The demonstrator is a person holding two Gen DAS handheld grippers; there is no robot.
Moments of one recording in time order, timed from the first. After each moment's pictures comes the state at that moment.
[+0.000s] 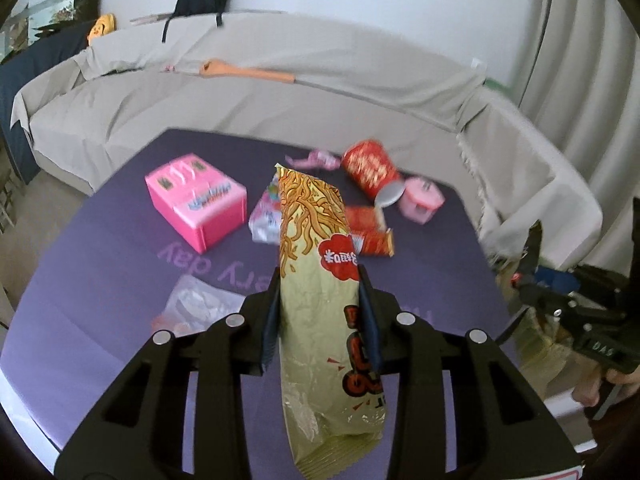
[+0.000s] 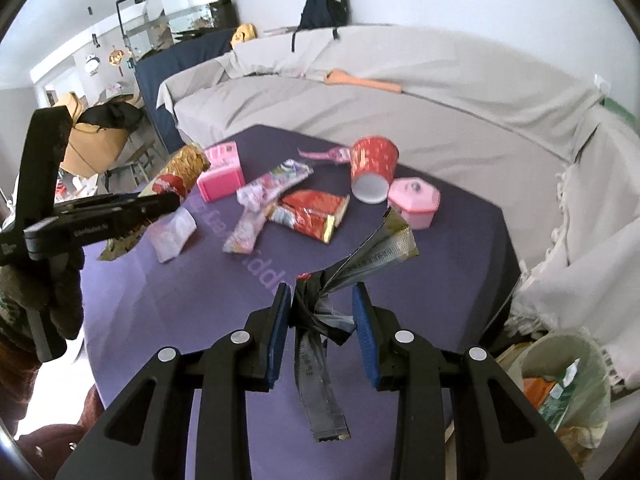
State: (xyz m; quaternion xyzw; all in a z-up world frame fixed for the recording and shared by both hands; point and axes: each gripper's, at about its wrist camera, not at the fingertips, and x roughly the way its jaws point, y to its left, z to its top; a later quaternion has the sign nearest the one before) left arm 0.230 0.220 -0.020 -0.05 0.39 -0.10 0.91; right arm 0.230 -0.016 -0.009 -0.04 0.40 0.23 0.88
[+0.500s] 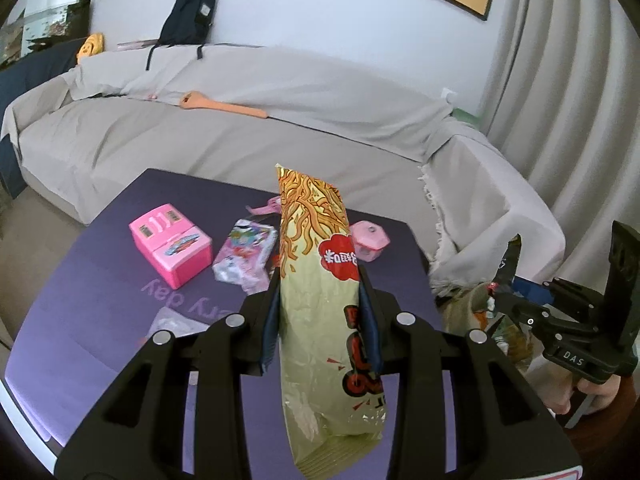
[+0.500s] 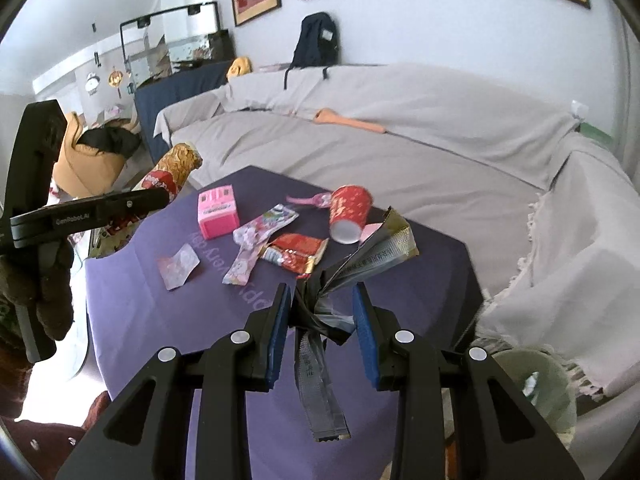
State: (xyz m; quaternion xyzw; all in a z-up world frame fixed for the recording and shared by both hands) left arm 0.209 0.190 0.042 -0.07 0.35 -0.14 0.93; right arm 0.204 -0.056 0.040 -0.03 0.34 0.21 0.91
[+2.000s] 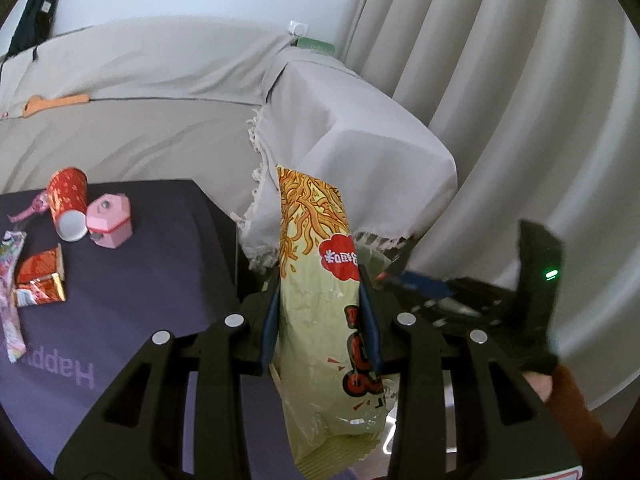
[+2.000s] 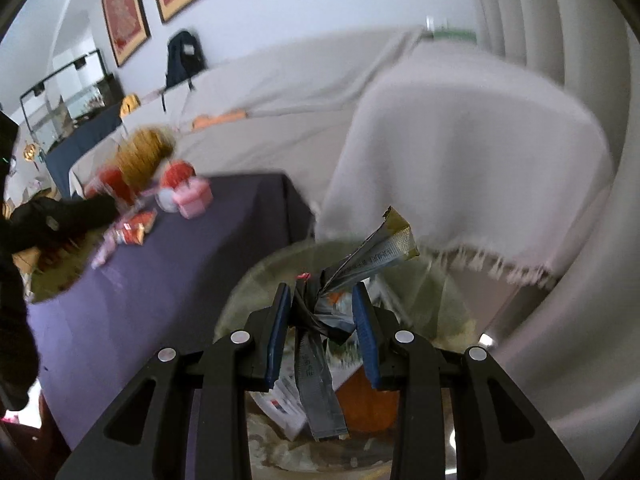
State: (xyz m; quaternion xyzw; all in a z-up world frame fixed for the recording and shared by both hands) left arm 0.216 -0.065 -0.001 -0.03 0.38 -0.35 0.85; right arm 0.181 -0.266 -0.062 0.09 0.39 0.06 0.91
